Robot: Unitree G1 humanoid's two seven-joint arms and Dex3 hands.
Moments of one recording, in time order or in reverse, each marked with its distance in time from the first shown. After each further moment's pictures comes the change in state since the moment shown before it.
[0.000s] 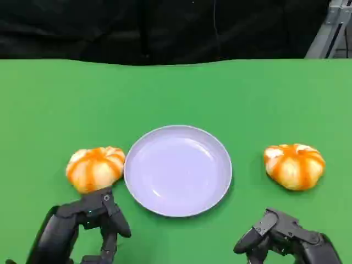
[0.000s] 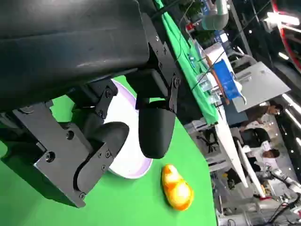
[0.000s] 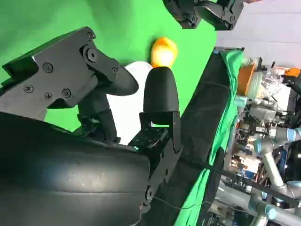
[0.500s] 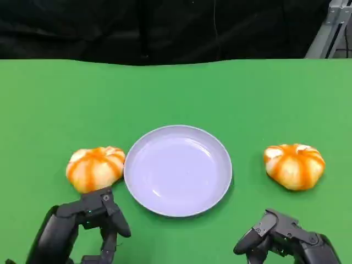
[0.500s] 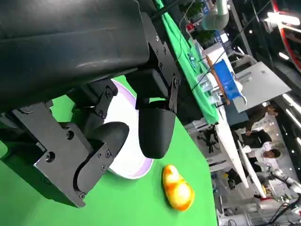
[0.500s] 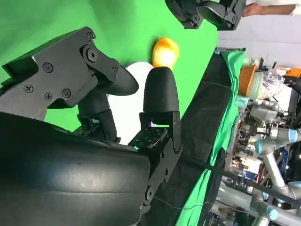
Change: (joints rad) left arm -0.001 0.000 0.004 0.002 0.005 0.000 0.000; right arm -0.004 0.000 -0.001 0.016 -0.001 -0.013 0.000
